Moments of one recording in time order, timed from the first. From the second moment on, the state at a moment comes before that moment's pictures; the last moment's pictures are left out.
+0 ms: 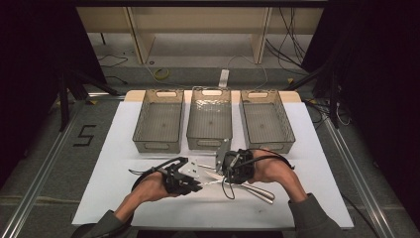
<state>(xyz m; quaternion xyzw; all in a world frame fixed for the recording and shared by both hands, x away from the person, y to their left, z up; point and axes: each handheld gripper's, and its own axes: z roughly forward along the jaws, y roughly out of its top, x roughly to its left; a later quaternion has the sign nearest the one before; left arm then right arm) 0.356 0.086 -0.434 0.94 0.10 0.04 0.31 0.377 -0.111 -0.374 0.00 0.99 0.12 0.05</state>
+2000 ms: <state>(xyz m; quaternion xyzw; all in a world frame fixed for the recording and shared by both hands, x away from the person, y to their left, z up) 0.467 0.197 -0.381 0.82 0.42 0.16 0.36 0.402 -0.191 -0.404 0.24 0.94 0.24 0.07</state>
